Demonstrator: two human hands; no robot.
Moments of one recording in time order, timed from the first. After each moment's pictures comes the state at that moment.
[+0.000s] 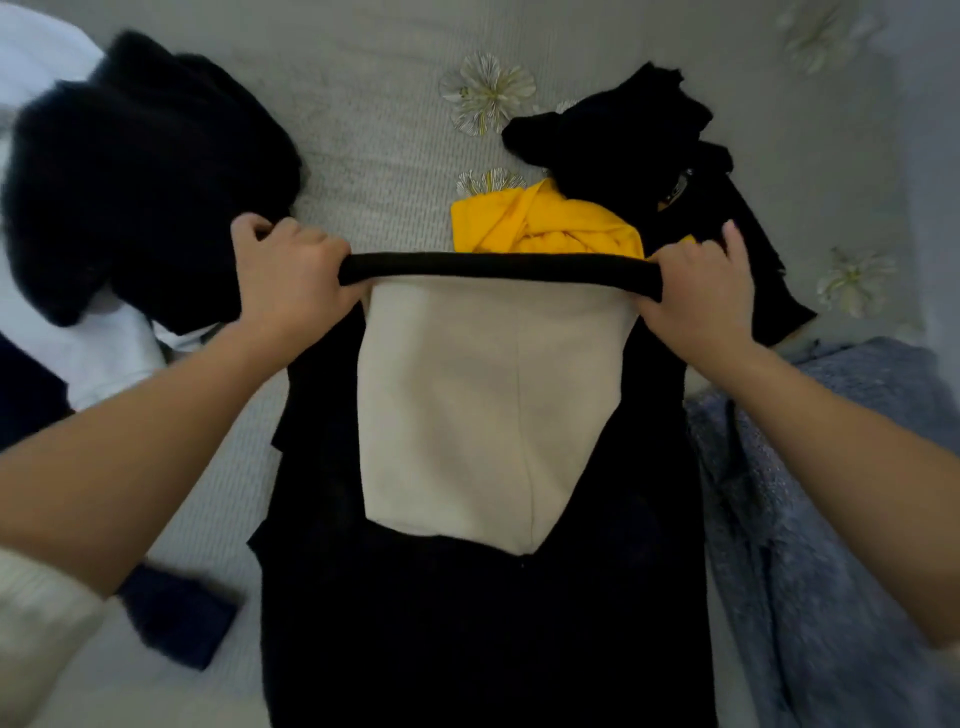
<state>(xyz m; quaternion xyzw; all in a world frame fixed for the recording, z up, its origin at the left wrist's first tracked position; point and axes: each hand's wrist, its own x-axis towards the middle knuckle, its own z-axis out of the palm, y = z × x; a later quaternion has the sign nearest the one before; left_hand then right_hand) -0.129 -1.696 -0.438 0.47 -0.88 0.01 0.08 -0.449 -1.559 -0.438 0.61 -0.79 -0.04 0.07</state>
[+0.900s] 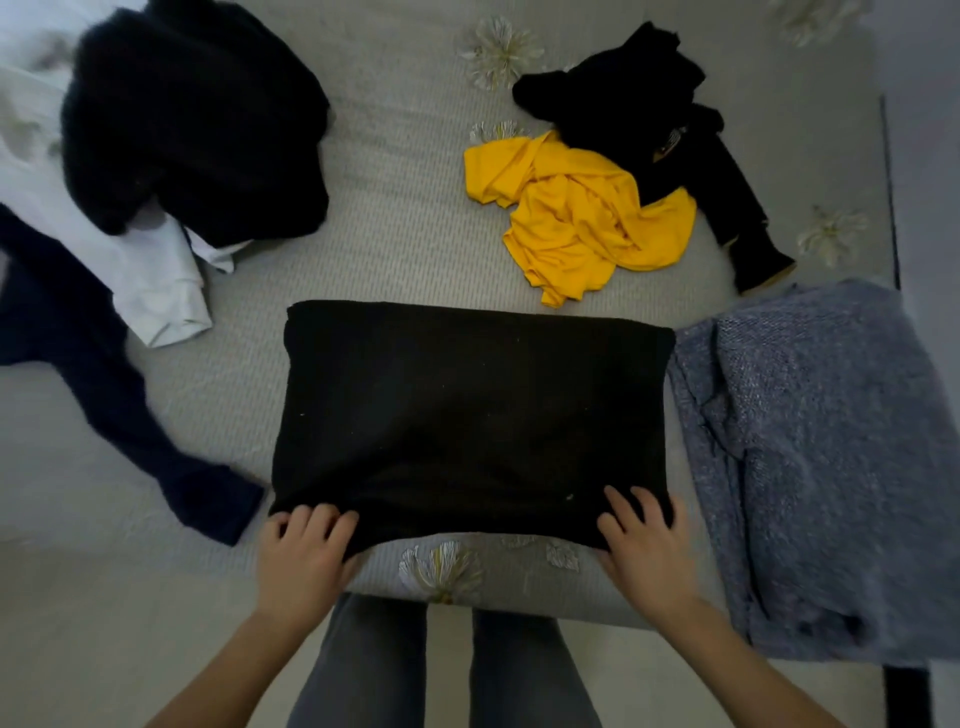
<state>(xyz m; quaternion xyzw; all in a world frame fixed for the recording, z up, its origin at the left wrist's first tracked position) 0.024 -1.390 -0.520 0.44 -0.89 -0.05 -0.01 -0.313 -1.262 -0.501 0.65 -0.73 -0.15 -0.13</state>
